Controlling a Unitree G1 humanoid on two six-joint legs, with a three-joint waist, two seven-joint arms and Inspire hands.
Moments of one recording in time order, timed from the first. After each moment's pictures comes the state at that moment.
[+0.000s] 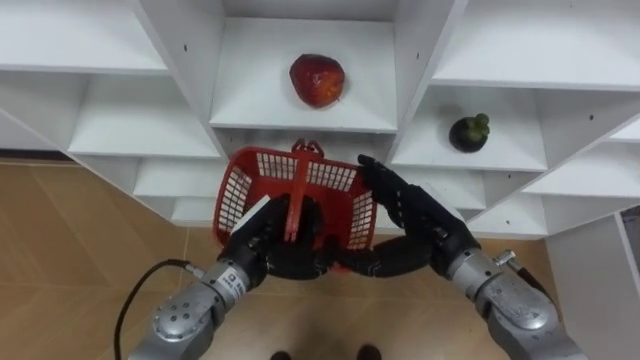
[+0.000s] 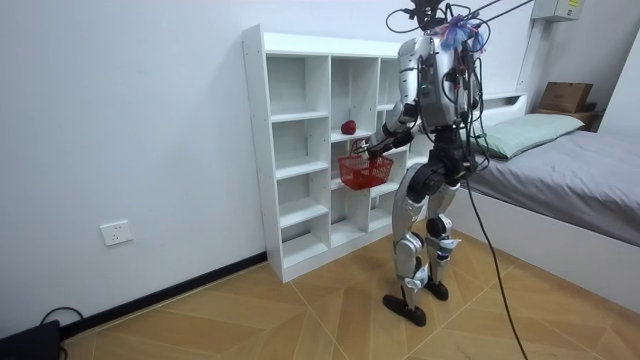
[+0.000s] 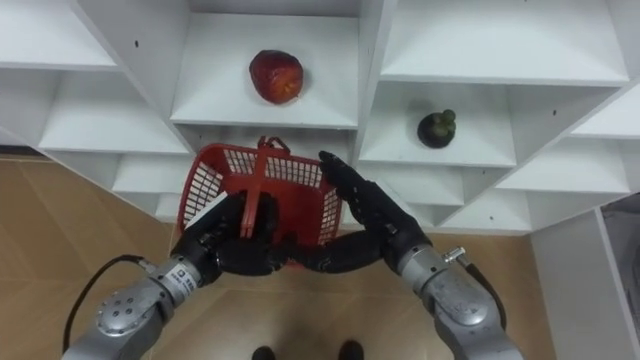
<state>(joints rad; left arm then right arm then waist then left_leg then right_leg) -0.03 0.30 -0.38 0.35 -0.32 -0.19 -0.26 -0.02 -0.38 0.33 0.31 0.23 -0.23 0.26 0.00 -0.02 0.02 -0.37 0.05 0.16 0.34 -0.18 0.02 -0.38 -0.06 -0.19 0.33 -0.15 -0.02</state>
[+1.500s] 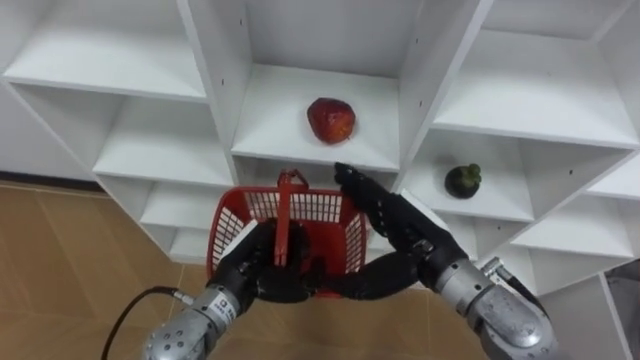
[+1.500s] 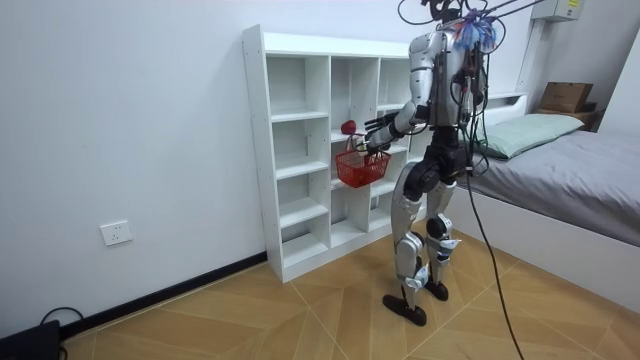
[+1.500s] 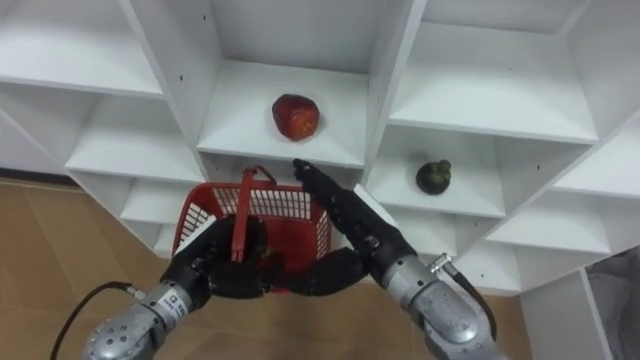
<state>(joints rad) 0.08 0.31 -0.35 0.35 -0.24 -0.19 -0.20 0.06 -0.39 0.36 0.12 0.19 -0.19 0.26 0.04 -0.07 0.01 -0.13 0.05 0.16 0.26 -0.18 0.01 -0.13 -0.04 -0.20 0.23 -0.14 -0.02</state>
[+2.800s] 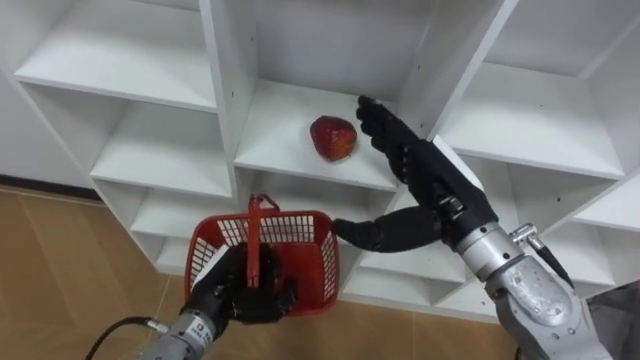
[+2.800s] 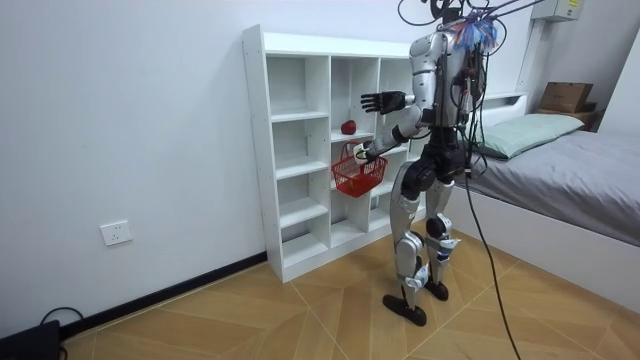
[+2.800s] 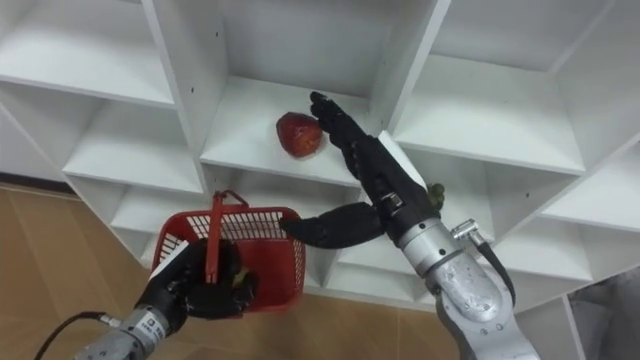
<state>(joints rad) 0.16 0.31 -0.27 0.43 -0.16 -0.19 -0.18 0.06 -0.37 0.25 -0.06 0.19 -0.18 0.21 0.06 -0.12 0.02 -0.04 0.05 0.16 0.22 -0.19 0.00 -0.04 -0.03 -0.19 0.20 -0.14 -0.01</state>
